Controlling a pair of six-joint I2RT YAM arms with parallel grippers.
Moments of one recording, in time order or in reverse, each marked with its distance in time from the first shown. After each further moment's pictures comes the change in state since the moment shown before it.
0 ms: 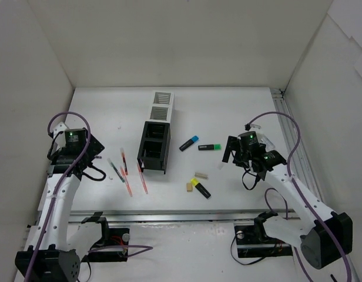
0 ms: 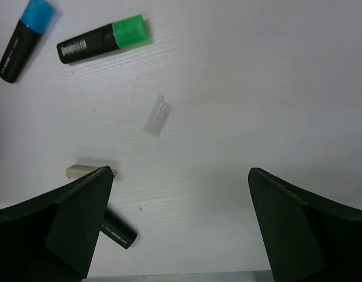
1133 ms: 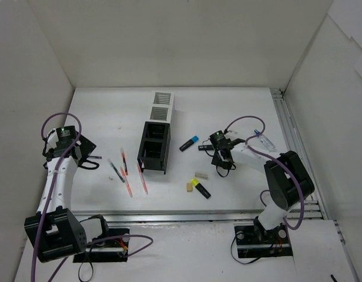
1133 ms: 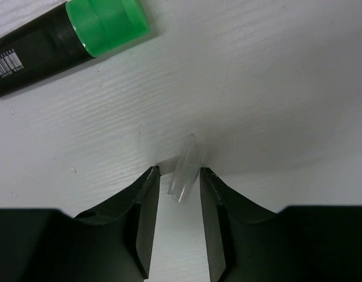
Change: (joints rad) left arm 0.231 0.222 -0.036 0.118 0.117 -0.024; right arm 0.123 0.593 0.093 0.156 0.077 0.256
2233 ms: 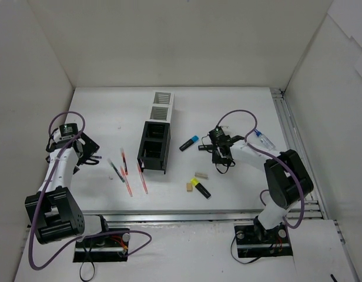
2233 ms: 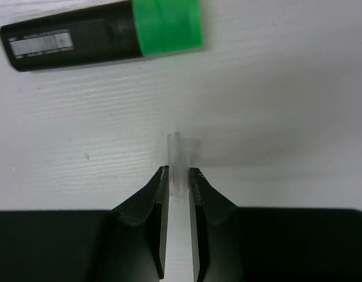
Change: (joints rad) left arm 0.017 0.154 0.015 0.037 0.068 0.067; right arm 0.000 0.014 0.035 0.013 -0.047 -0.217
